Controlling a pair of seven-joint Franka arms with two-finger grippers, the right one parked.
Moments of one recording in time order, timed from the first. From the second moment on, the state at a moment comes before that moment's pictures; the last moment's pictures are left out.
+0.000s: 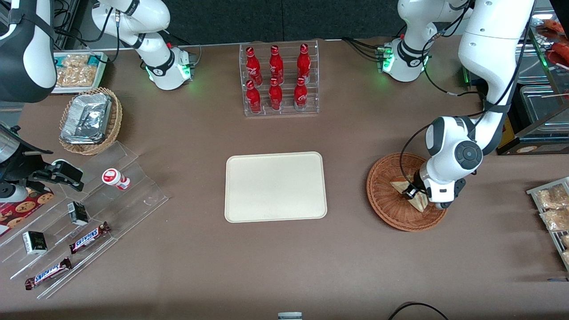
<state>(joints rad) -0.05 0.41 -0.09 -2.10 -0.03 2.48 -0.91</state>
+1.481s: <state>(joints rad) -0.69 0.85 -0.09 -1.19 -0.03 2.08 -0.95</state>
